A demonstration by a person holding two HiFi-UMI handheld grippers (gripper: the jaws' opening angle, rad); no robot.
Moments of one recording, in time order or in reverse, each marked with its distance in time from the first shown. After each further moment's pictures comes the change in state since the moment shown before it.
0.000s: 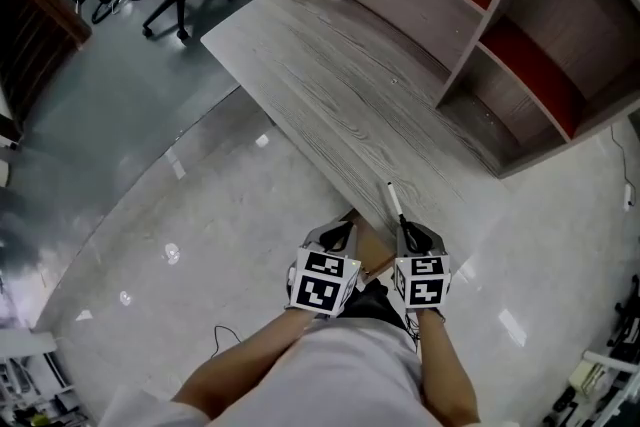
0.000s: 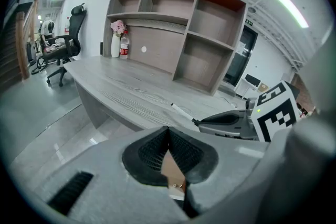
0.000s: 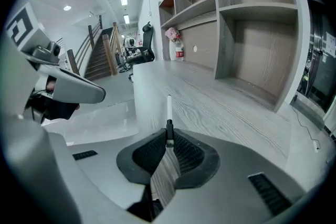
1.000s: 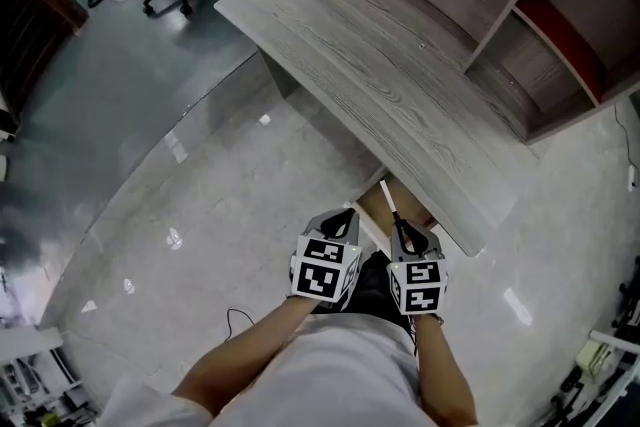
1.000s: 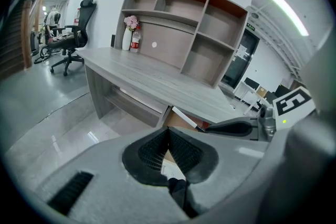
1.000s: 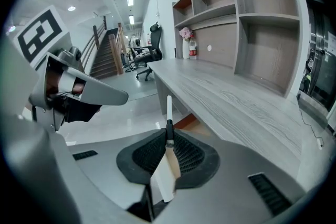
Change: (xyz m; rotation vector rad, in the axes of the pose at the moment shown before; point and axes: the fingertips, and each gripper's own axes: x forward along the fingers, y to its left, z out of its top) left arm -0.039 0.051 -0.070 -0.061 0.003 -0.024; right arm -0.011 0.114 -0.041 -0.007 -0.015 0.033
